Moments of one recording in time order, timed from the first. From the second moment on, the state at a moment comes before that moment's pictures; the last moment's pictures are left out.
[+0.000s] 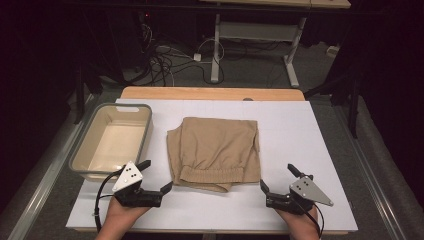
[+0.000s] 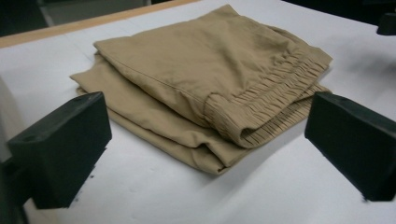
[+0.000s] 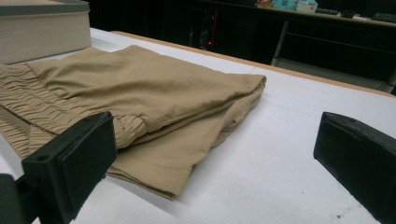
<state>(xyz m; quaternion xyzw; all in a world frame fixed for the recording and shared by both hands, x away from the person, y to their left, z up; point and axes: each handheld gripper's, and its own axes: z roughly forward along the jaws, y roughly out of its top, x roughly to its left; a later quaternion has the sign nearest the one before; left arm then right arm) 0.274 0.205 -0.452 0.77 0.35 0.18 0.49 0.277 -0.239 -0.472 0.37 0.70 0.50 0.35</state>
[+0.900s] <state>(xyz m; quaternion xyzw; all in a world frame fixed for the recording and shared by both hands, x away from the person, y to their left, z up) 0.300 0.171 -0.489 0.85 0.34 0.15 0.38 0.278 -0.230 -0.476 0.37 0.71 0.49 0.35</state>
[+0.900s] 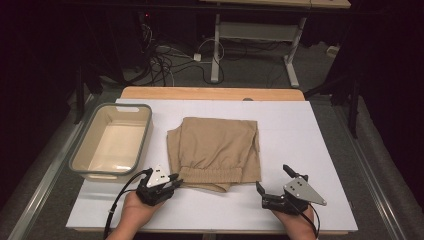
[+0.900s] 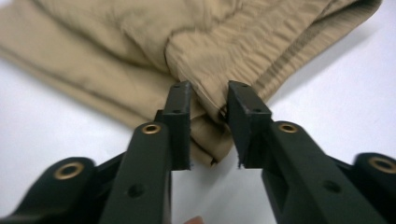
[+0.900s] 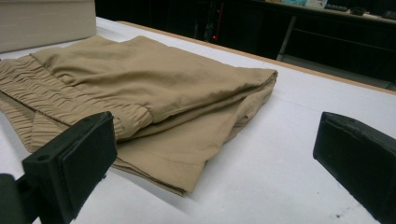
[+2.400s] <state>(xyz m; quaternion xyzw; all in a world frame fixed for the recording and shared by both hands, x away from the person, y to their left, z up) 0.282 0.199 -0.474 0.85 0.33 0.15 0.39 0.263 -0.189 -0.475 0.33 0.83 0.40 0.20</state>
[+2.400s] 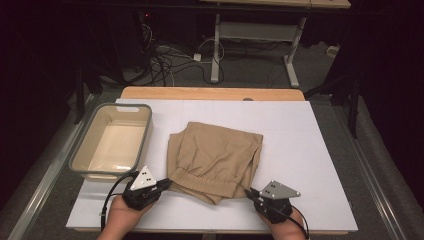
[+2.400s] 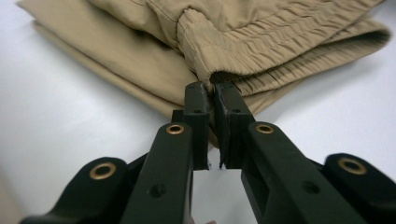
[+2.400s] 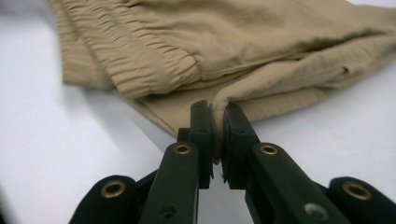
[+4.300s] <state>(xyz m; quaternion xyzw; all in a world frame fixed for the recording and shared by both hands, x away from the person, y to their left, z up) 0.281 0.203 -0.490 0.80 0.46 0.07 0.38 0.255 -0.205 -0.482 0.37 0.78 0.45 0.24</state>
